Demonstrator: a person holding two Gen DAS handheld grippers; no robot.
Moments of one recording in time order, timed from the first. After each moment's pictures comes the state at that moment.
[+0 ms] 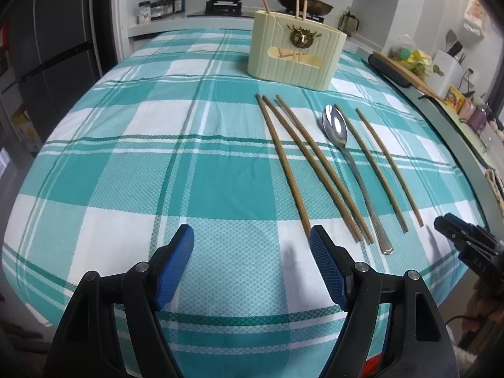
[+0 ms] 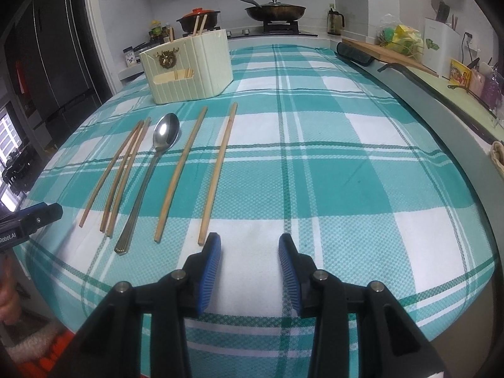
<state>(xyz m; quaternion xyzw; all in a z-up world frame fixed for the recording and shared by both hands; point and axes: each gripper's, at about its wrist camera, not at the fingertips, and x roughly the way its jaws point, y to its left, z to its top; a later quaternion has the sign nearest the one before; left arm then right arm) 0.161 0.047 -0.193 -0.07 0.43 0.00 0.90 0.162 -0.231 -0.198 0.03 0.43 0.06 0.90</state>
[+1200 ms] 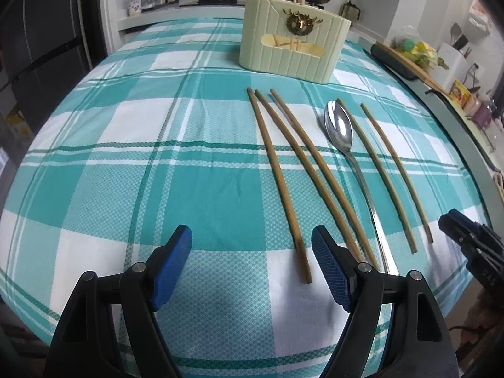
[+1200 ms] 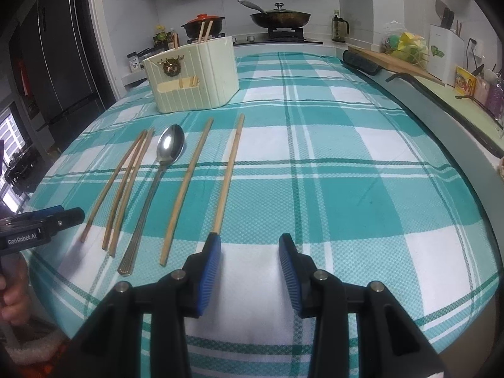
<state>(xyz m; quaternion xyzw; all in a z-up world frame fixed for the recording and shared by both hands) 0.201 0.034 -0.203 -0.06 0.46 -0.01 0.89 0.179 -0.223 -0.194 0.03 0.41 0.08 0.91</state>
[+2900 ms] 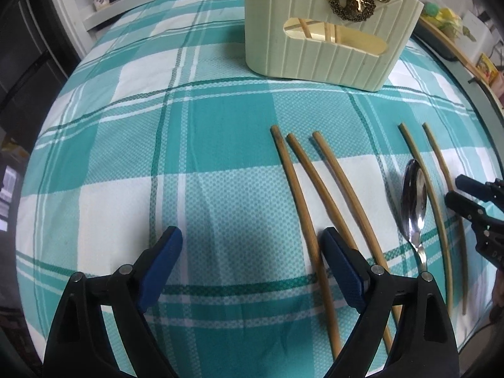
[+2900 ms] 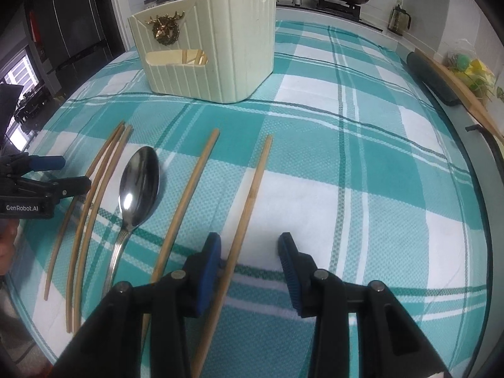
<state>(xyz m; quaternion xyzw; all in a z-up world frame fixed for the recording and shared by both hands) 0.349 0.056 -0.216 0.00 0.55 -0.01 0.84 0.329 -0.182 -0.207 -0.06 0.50 0.14 0.85</state>
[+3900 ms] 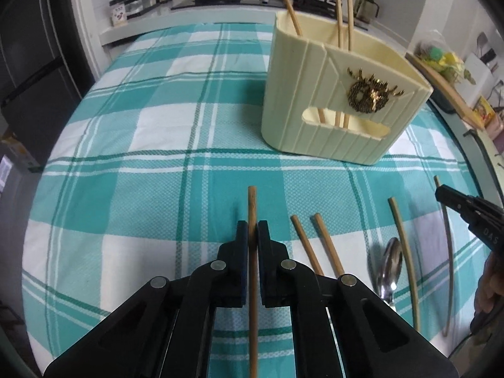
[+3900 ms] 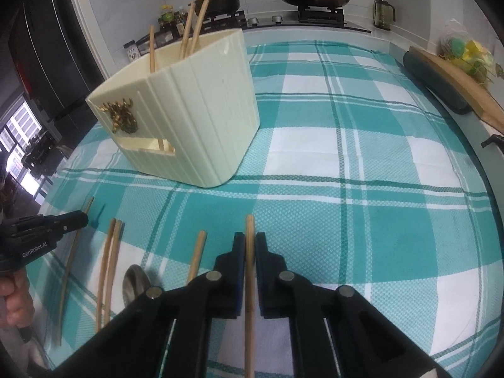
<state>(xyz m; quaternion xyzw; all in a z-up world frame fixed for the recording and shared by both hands) 0.363 0.075 -0.164 -0.04 0.48 0.00 0.88 0.392 -0.187 -0.180 0.04 0.46 0.14 0.88</state>
